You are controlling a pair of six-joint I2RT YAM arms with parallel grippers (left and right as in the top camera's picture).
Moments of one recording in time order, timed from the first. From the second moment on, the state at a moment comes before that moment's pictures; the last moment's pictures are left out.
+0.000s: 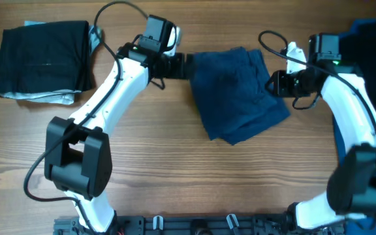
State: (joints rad) left arm -0.36 1.92 1.54 -0.72 0.16 -0.28; right arm -0.07 1.74 1.26 -0.82 -0.36 -0.08
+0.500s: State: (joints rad) left arm -0.12 1.92 1.54 -0.96 0.09 -0.36; right arm 0.23 2.07 1.29 -0.71 -0.76 0.26
